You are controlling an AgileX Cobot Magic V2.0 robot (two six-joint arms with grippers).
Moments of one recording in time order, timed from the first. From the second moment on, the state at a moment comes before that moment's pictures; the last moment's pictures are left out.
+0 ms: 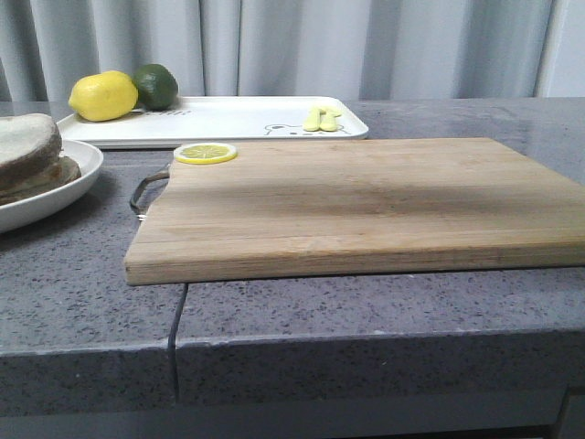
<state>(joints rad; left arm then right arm) 0.14 1.25 -0.69 -0.18 0.45 -0.12 0.70 1.68 -1.46 1.17 0.67 -1.04</state>
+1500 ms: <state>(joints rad) -0.05 2.12 -1.87 -0.71 0.68 0.13 0.70 1.19 -1.46 1.12 0.80 -1.04</state>
